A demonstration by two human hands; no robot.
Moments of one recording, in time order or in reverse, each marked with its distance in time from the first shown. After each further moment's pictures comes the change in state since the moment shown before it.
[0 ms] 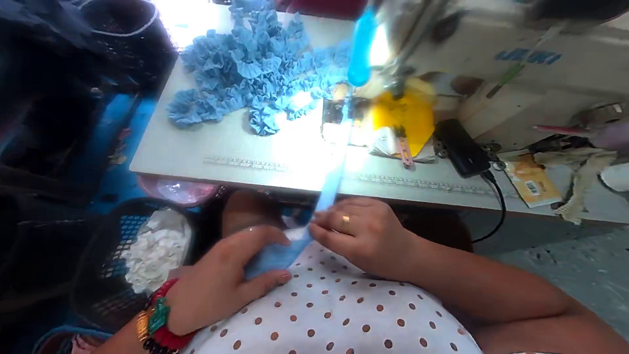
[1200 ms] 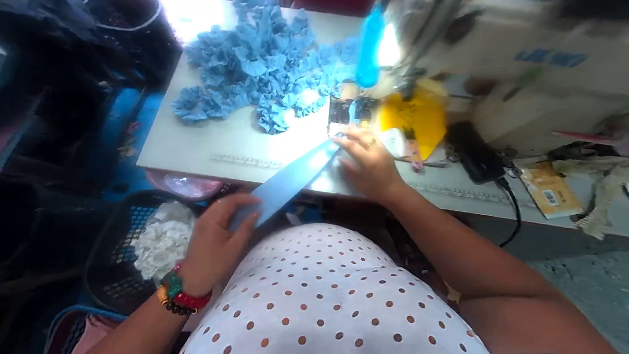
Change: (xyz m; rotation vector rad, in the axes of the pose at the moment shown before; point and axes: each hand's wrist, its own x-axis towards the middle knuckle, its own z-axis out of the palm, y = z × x) left_hand -0.003 -0.033 0.006 0.081 0.439 -0.324; right_hand 0.002 0.118 0.040 -0.020 0.045 0.399
